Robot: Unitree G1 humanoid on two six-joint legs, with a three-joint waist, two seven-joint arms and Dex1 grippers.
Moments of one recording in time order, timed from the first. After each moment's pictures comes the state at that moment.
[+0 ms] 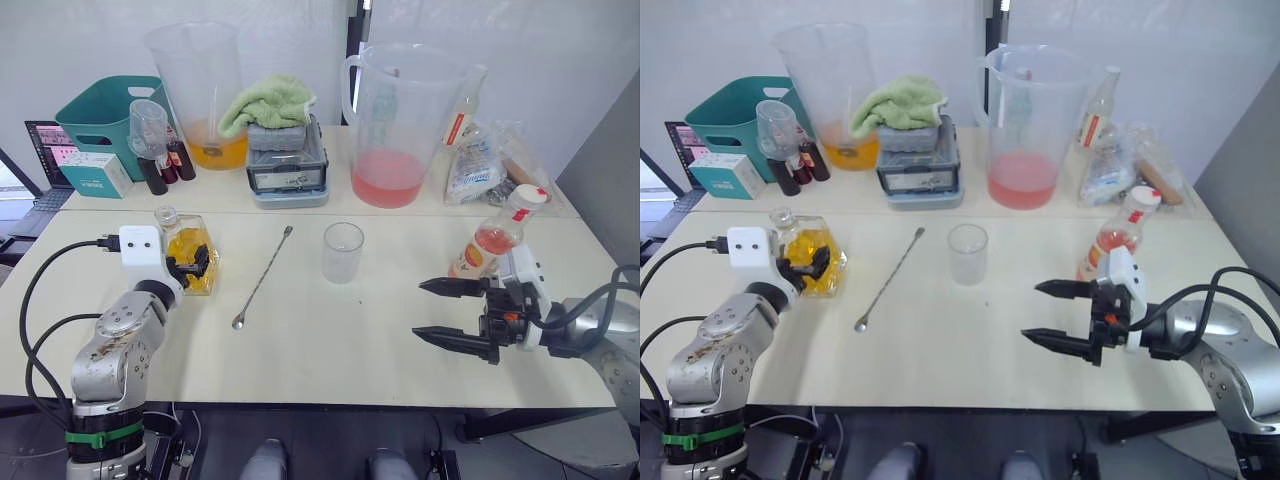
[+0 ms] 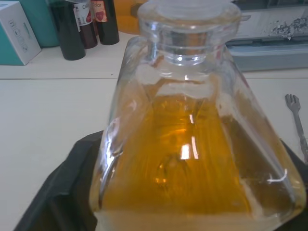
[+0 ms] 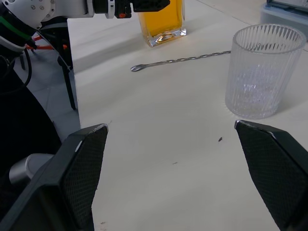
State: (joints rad) left arm -0.27 0.42 0.30 -0.28 -0.39 0.69 -0.06; right arm -0.14 -0.88 -0.21 -0.40 0.75 0.61 1.10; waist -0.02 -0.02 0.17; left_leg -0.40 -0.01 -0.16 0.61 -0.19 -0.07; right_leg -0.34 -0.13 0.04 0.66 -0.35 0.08
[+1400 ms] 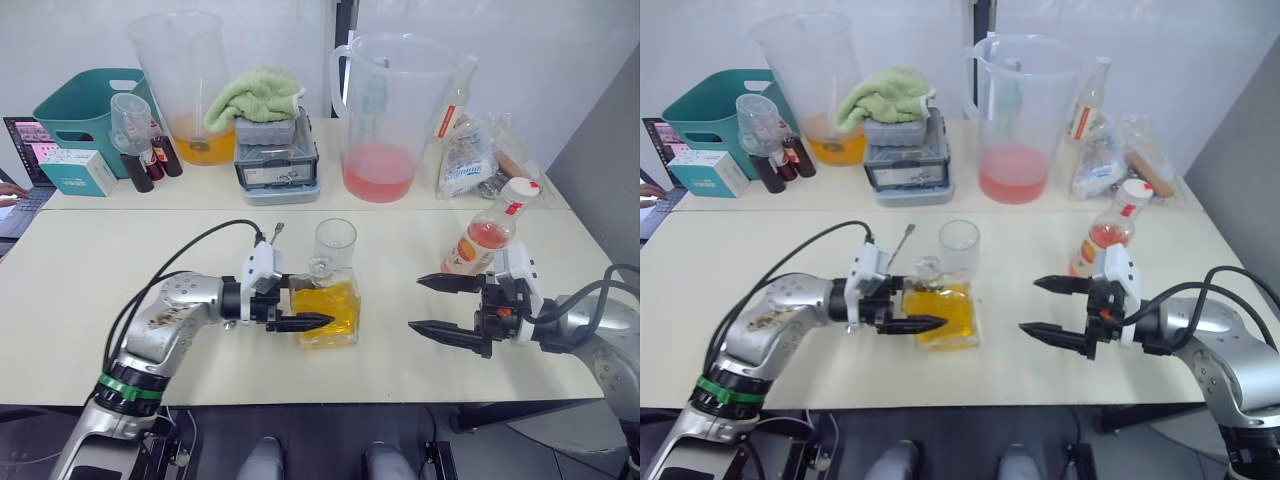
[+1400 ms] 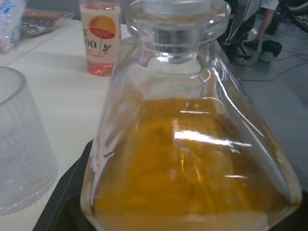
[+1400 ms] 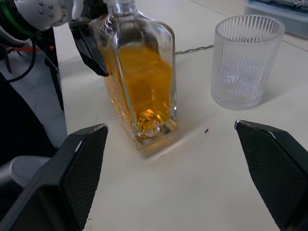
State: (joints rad) left arm -0.47 0.54 -0.19 -0.07 -0.46 0.34 -1.18; right arm -0.17 -0.86 -0.19 -0.37 0.72 0.59 1.08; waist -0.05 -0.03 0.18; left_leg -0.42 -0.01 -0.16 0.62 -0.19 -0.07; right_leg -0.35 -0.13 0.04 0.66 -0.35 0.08
